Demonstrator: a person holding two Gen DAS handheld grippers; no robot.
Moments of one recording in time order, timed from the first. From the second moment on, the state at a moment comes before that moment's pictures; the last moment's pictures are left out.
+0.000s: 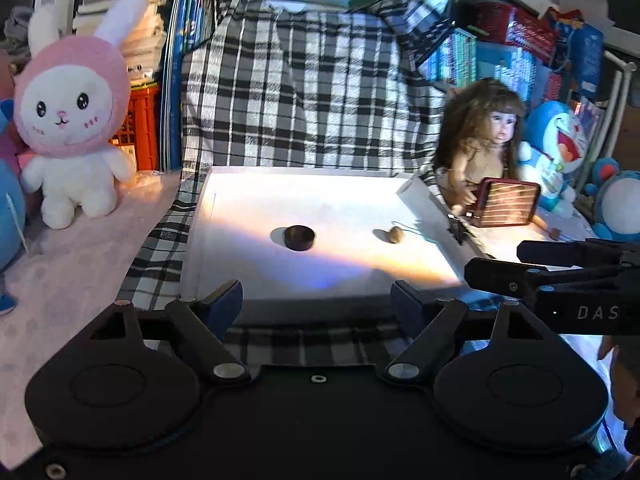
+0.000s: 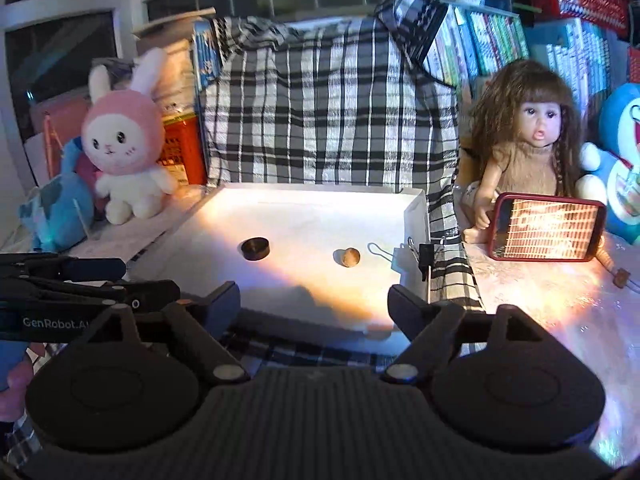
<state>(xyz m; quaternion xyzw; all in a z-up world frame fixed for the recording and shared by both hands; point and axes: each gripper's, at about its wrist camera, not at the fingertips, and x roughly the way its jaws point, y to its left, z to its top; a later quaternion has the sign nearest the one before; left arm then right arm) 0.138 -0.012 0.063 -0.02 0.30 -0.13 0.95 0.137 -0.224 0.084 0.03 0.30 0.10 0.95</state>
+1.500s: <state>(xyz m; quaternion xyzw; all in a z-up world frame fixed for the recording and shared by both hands) -0.035 0.000 0.003 0.01 0.24 -0.11 0.96 -0.027 -0.225 0.031 -0.01 0.23 0.07 0.97</state>
